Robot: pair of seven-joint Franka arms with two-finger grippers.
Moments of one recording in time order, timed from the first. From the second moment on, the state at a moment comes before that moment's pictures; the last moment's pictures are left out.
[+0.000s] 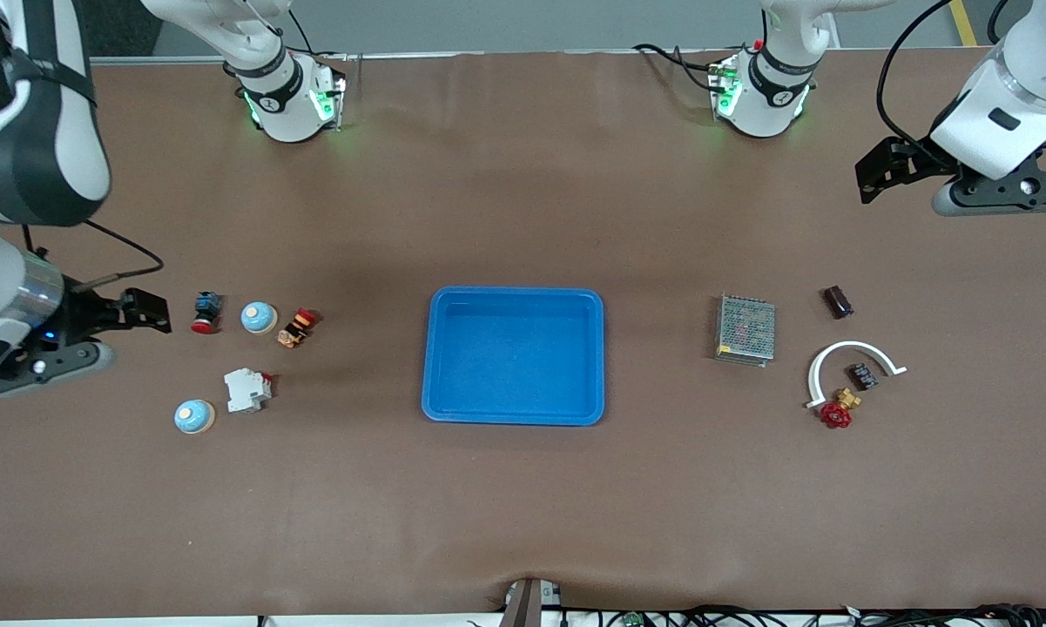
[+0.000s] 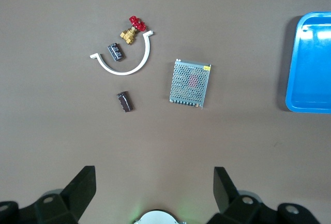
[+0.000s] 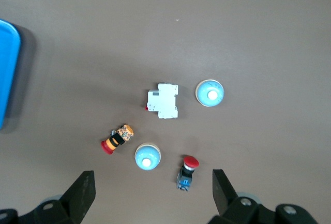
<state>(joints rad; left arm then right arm) 0.04 -0.04 -0.24 -1.56 0.06 1.45 -0.17 0.04 0.26 -0.04 -1.48 -0.01 1.71 -0.29</state>
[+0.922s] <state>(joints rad) 0.04 -0.04 -0.24 -1.56 0.06 1.45 -0.17 -0.01 0.11 -0.05 -1.44 -0.01 1.57 -0.22</state>
